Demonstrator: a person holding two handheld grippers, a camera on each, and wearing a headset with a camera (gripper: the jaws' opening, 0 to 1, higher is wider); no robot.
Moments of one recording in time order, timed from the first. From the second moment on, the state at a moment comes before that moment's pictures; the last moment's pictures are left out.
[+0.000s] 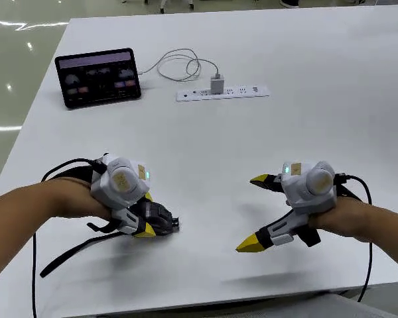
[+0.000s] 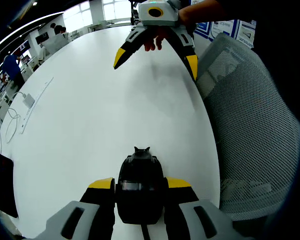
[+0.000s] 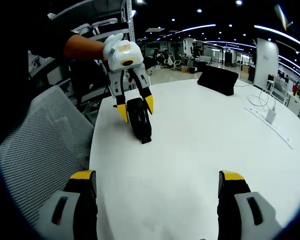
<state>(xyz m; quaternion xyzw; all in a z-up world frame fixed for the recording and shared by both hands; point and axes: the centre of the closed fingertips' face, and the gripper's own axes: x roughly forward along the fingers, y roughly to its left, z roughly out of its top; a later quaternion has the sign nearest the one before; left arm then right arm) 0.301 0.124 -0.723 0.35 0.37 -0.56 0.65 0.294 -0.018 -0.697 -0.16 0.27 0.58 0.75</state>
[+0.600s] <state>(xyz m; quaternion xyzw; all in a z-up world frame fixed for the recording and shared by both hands) 0.299 0.124 -0.721 0.35 0.37 -0.57 0.65 0.298 0.047 -0.717 -0.18 0.27 0.61 0.72</state>
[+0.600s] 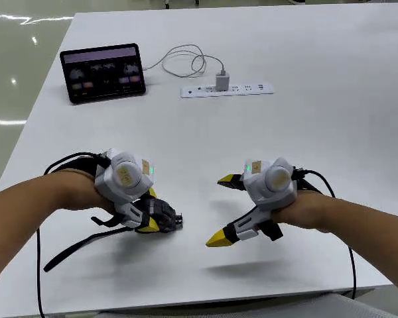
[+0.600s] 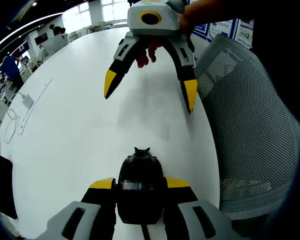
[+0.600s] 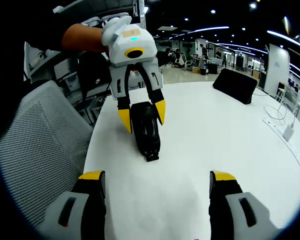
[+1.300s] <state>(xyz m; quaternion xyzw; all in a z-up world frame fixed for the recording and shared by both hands) 0.298 0.125 -0.723 0.36 0.38 -0.57 0.63 0.303 0.093 -0.733 -0.21 0.26 0.63 0.70</state>
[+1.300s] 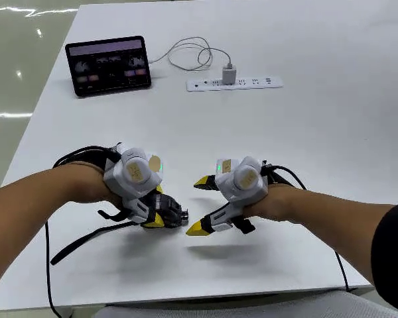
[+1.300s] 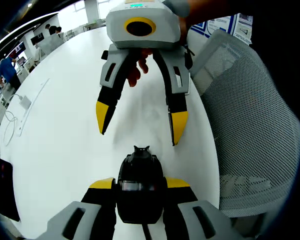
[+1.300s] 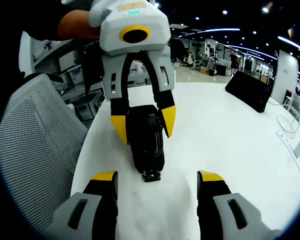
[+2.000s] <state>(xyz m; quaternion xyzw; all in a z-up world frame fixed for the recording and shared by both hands) 0.299 0.126 -0.725 0.36 0.39 -0.56 0.63 0.298 0.101 -0.752 -0.26 0.26 0.64 0.67</state>
